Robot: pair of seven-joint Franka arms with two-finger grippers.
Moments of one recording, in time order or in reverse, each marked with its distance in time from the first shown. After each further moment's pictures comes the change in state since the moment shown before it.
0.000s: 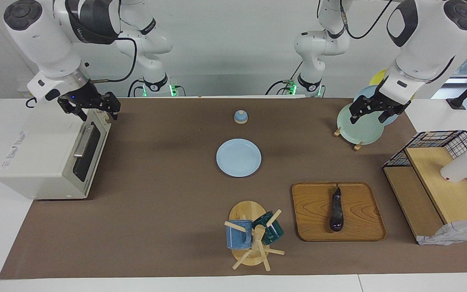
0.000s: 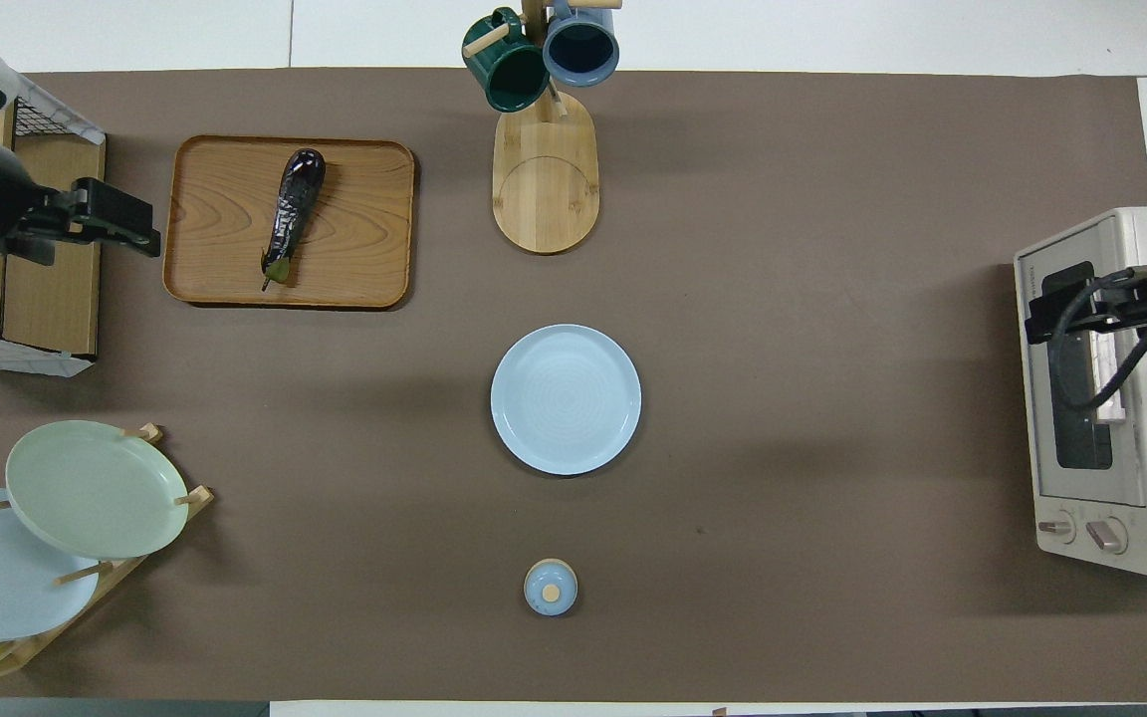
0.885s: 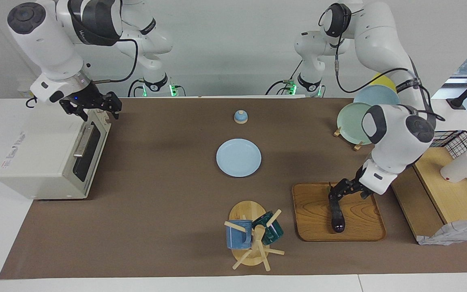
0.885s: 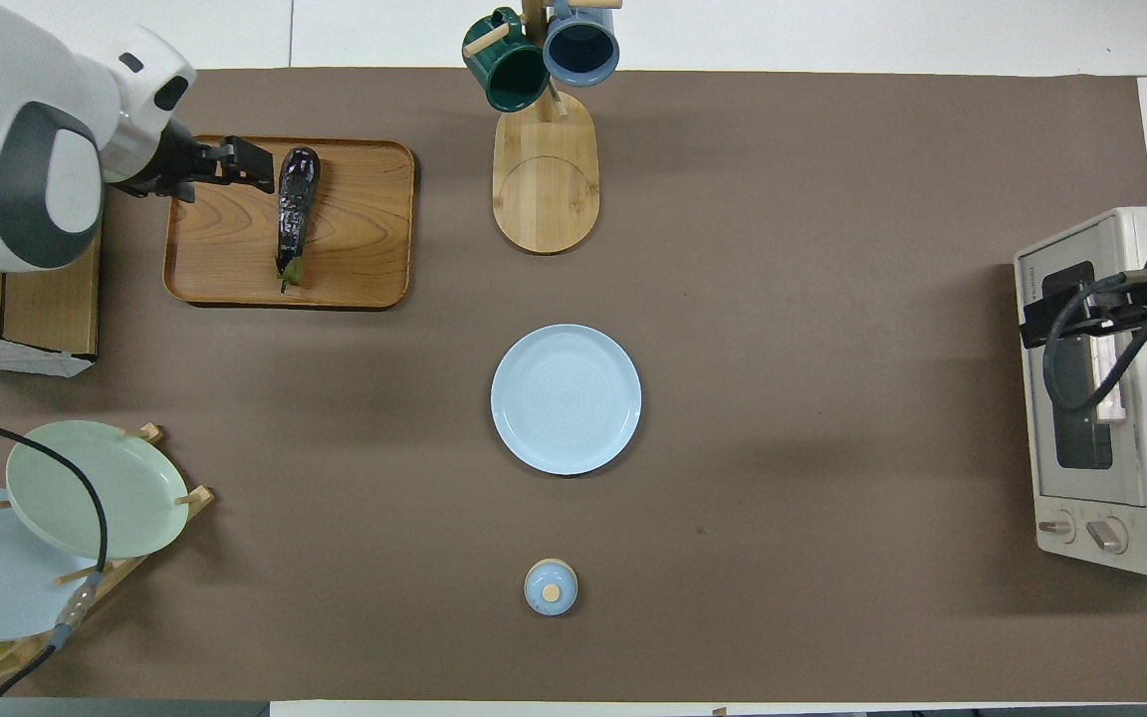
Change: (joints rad) left arm 0.004 0.405 -0.006 0.139 -0.035 0.440 0.030; right arm 0.004 0.001 0.003 0.000 -0.001 -0.005 -0.010
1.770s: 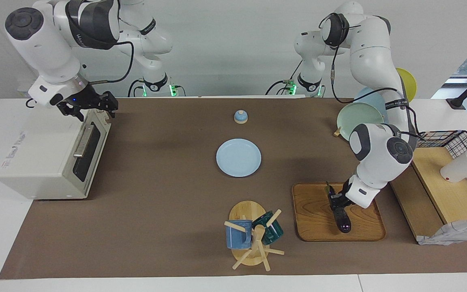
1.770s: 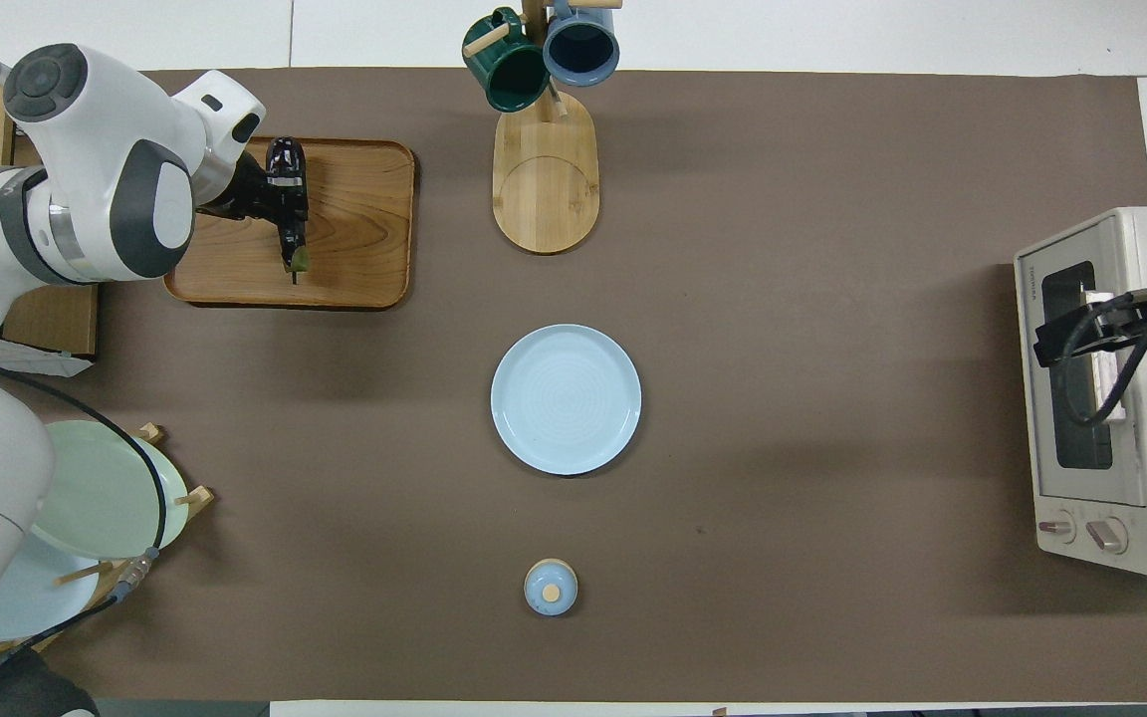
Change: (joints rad) left arm -0.003 0.169 -0.032 -0.027 0.000 0.166 -0.029; right arm -0.020 0.007 0.012 -0.010 -0.038 -0.033 -0.107
